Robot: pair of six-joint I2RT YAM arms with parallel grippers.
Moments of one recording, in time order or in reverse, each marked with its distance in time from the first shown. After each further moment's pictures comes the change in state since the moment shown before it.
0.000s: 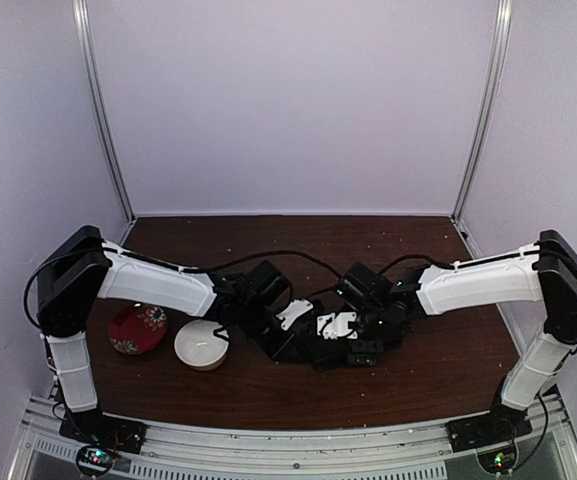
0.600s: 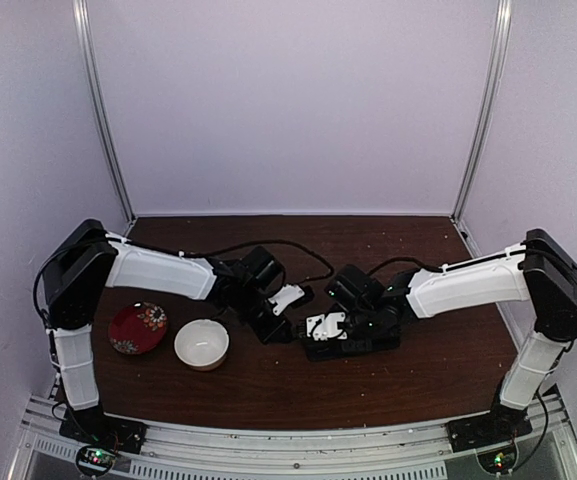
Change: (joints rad) left arm 0.087 0.048 0.092 -0.105 -0.126 0.204; right arm 0.006 0.032 -0.003 0.089 -0.002 -0.066
